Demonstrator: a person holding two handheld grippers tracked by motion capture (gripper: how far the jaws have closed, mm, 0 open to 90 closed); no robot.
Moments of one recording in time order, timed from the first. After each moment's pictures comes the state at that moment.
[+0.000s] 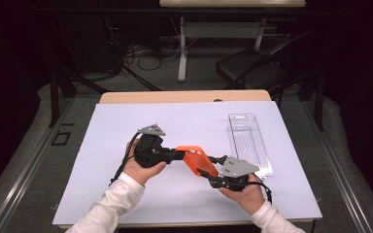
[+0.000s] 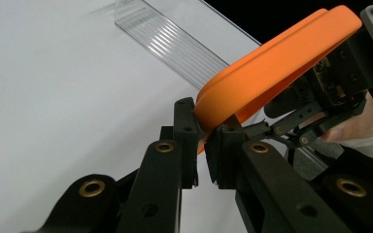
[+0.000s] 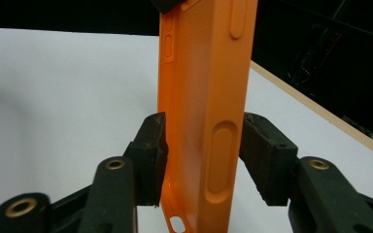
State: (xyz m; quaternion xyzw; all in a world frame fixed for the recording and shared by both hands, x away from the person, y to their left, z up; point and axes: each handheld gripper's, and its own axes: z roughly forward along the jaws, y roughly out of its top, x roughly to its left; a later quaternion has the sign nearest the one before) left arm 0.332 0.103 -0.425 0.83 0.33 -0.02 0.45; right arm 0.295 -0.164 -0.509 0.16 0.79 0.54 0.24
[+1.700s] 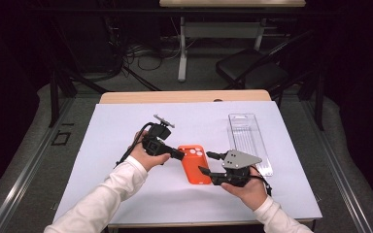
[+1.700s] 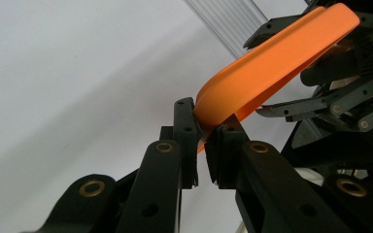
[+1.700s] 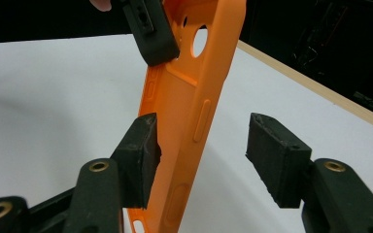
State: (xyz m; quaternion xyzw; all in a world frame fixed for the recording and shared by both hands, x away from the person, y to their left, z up) left arm 0.373 0.088 -0.432 0.86 0.39 -0.11 0.32; right arm 0.304 -0.169 -0.499 0.20 0.80 0.53 0.21
